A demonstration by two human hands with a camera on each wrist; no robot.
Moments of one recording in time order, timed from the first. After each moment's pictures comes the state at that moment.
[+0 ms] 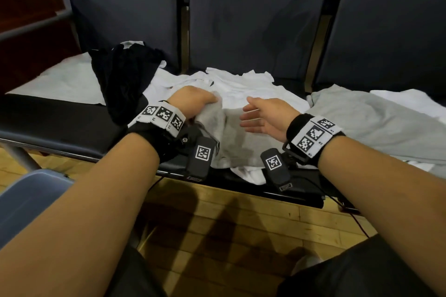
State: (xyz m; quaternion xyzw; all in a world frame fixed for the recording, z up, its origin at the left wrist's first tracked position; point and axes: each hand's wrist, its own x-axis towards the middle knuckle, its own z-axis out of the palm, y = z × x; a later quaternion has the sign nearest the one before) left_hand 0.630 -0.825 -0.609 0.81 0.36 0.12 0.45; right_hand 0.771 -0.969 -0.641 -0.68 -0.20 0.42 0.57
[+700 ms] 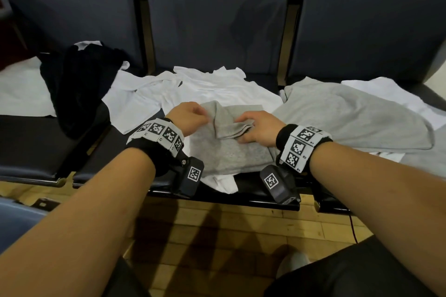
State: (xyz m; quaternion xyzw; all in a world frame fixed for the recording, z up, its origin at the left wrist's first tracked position) left_hand 0.695 -0.839 -0.664 0.87 0.33 0.08 0.36; right_hand 0.829 -1.004 -0.683 -0.84 -0.39 0.24 0.30
